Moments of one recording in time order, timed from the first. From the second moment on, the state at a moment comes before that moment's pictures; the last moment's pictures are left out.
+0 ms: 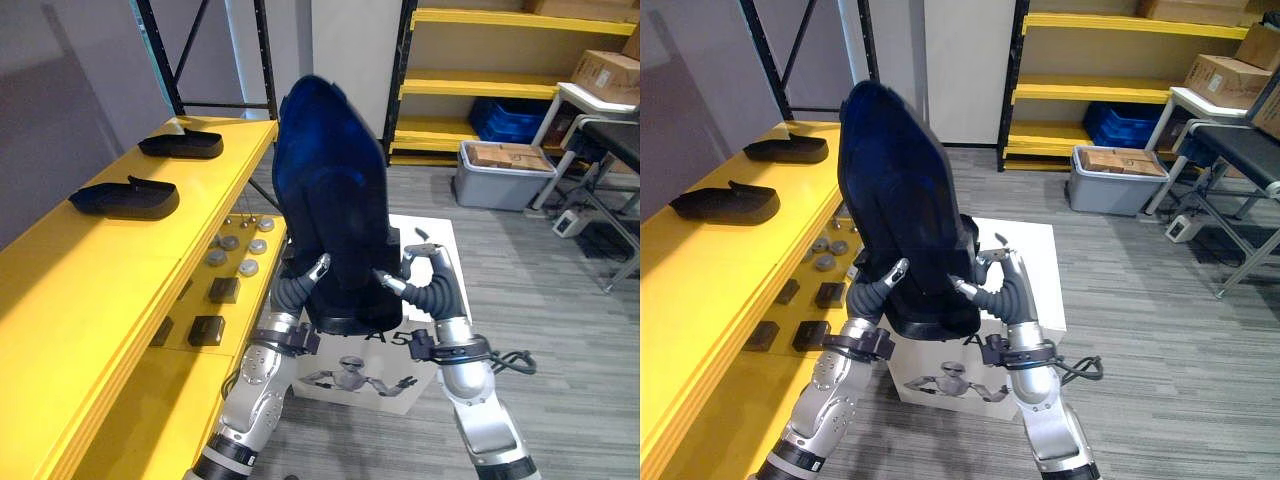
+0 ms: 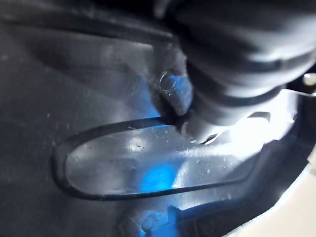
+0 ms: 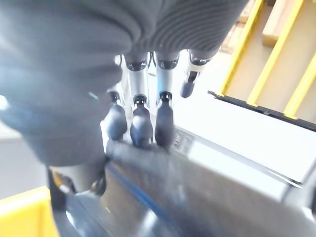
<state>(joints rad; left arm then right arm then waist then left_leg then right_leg) -0.12 0.09 -0.31 -0.14 -0.37 -0.18 0.11 0.01 -0.16 0.07 -0.40 -0.25 -0.23 -0.15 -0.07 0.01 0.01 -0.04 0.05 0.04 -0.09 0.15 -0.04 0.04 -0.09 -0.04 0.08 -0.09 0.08</state>
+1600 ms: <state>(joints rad) 0.17 -0.03 -0.17 -0.29 -0.29 -0.19 0.09 0.27 -0.02 -0.33 0.86 0.26 -0.10 0.02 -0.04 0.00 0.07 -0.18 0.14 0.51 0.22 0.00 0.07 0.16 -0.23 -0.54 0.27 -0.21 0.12</state>
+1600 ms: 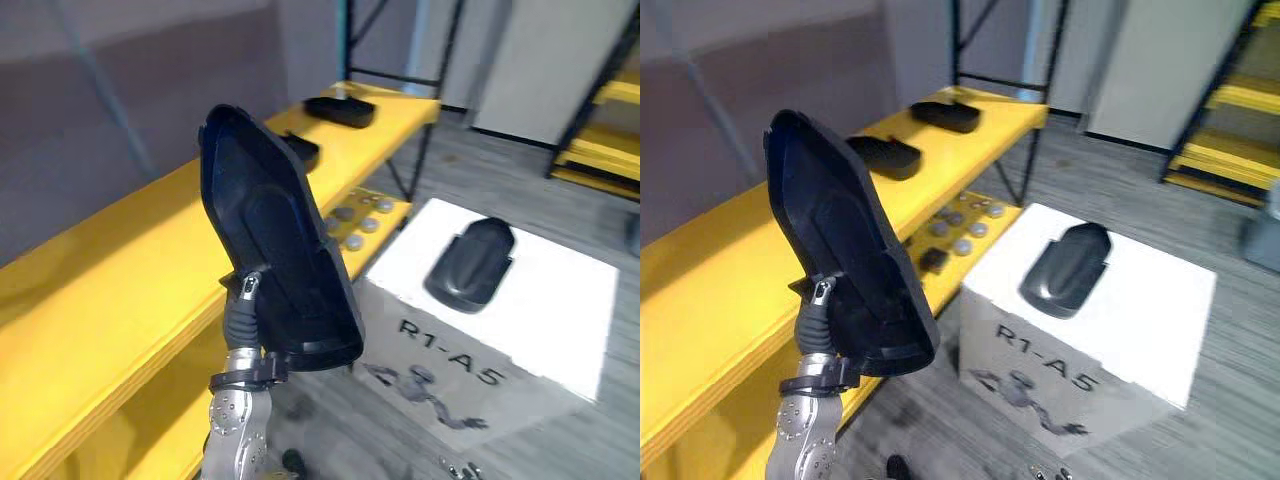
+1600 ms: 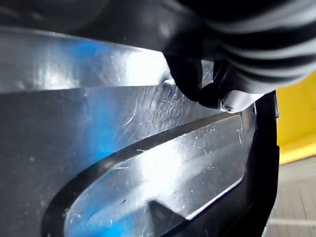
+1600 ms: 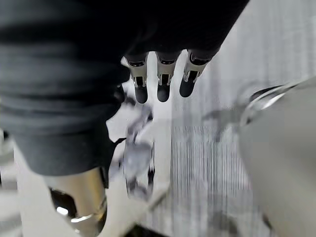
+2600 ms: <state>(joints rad) -0.04 -0.04 -0.34 -0.18 -0.16 -0.18 0.13 0.31 0.02 -0.21 0.76 0.16 -0.07 0.02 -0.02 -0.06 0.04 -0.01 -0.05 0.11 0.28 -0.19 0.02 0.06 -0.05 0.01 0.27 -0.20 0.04</state>
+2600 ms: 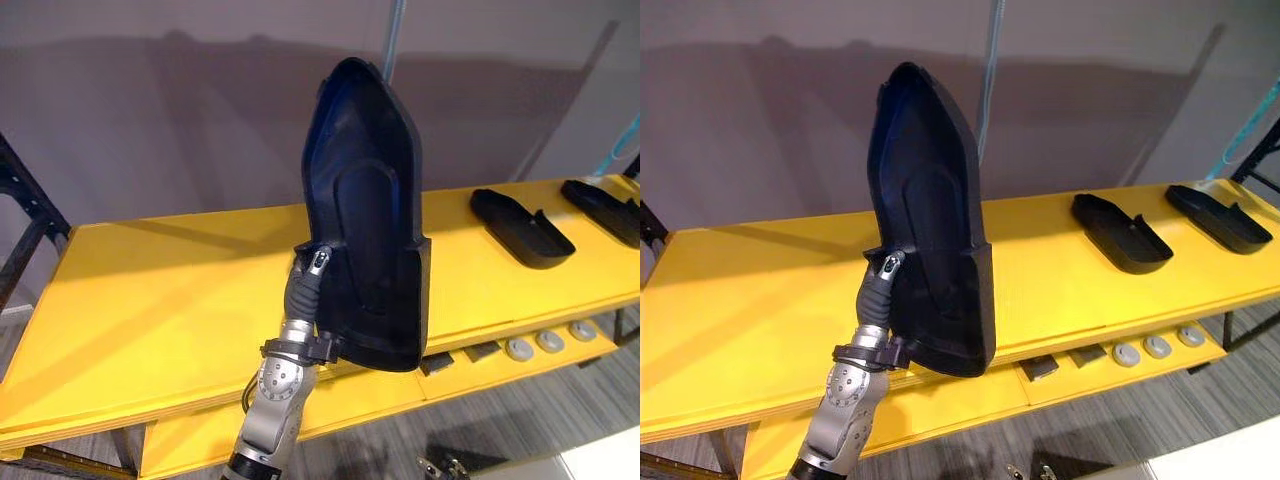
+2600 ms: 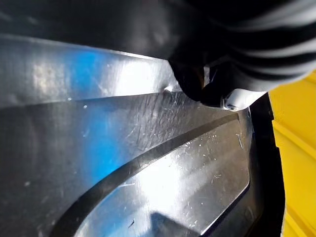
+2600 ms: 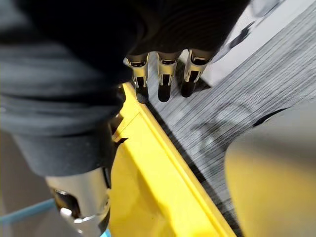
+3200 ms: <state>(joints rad) -0.27 -0.02 -0.26 -0.03 0.07 -0.10 0.24 0.32 0.02 -0.24 0.76 0.13 -0.07 0.02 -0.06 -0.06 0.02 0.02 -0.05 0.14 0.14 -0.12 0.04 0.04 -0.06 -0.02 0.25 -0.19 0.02</state>
